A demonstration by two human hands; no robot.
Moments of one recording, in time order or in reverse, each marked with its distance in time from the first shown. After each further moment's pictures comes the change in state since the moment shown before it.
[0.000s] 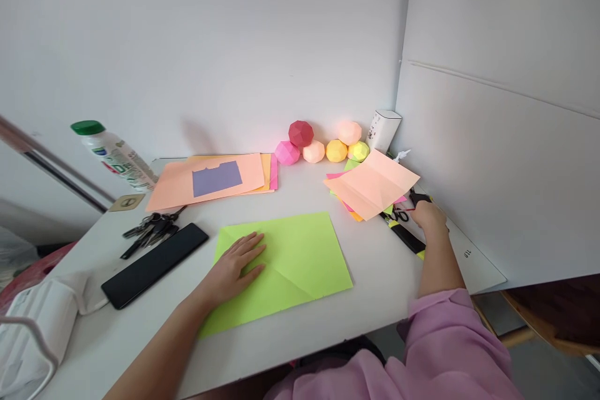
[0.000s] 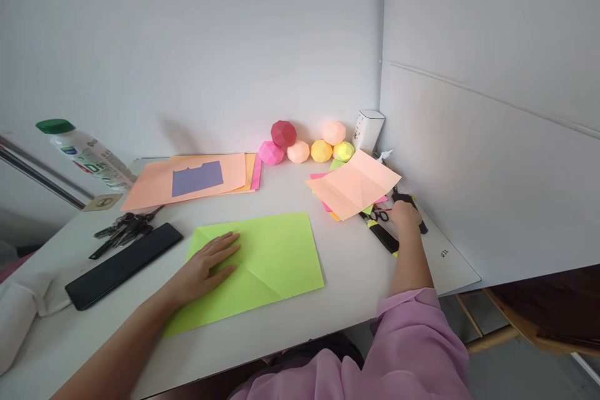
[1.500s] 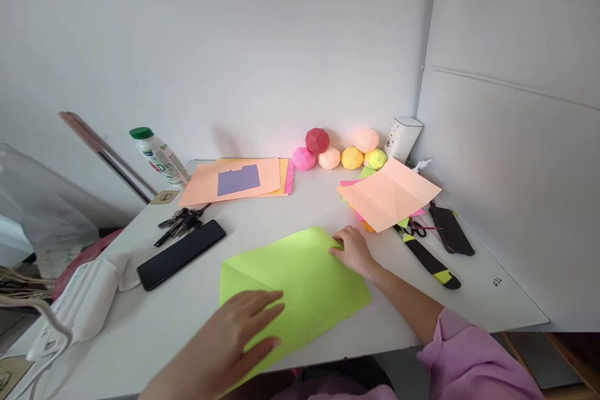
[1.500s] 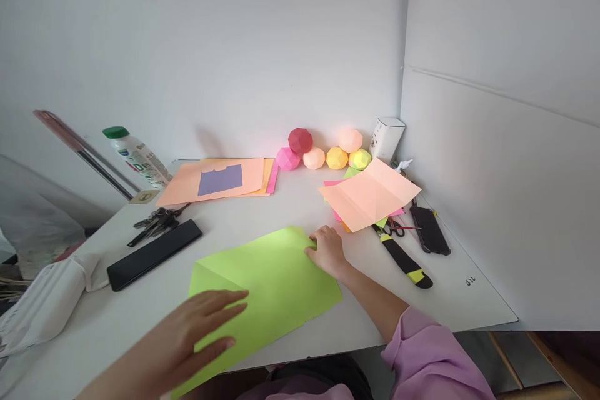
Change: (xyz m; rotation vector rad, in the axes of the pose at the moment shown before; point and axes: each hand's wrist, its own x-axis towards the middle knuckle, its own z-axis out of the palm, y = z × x) left_hand -0.035 0.129 -0.065 0.048 -0.099 0.105; right_hand -0.126 -0.132 0.074 0.419 -0.268 -0.774
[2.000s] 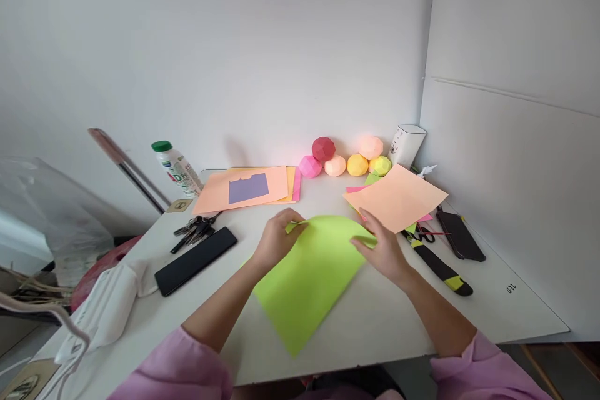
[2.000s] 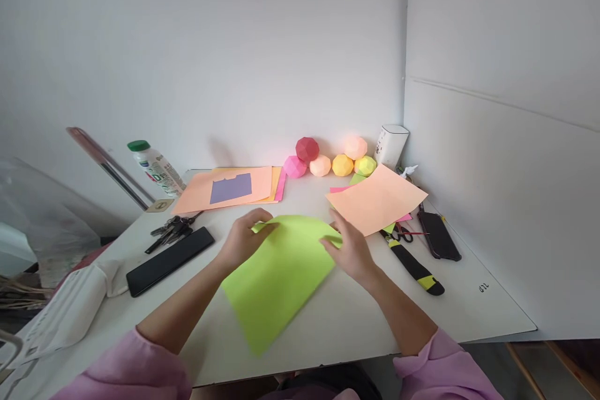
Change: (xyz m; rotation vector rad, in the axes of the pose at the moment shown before) left_hand 0.127 -0.063 -0.005 -0.285 0.501 -0.223; right_hand -0.020 -0.018 -0.059 0.230 0.477 -0.356
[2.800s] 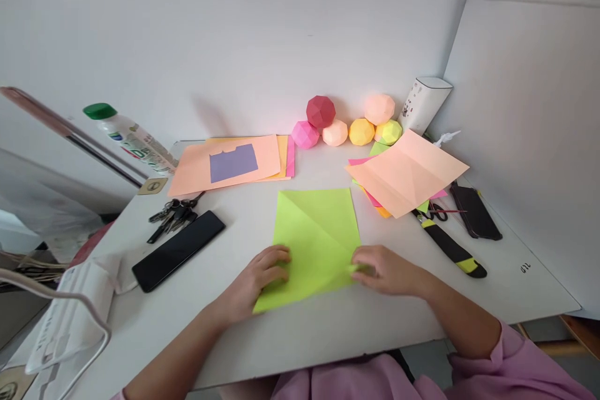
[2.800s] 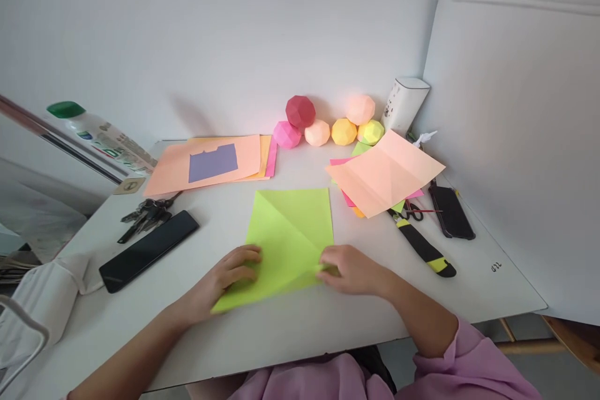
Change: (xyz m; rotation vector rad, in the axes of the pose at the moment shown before) left_hand -0.097 -0.040 -0.015 -0.145 -0.540 0.152; right_hand -0.032 0.004 0.000 0.172 -0.841 0.078
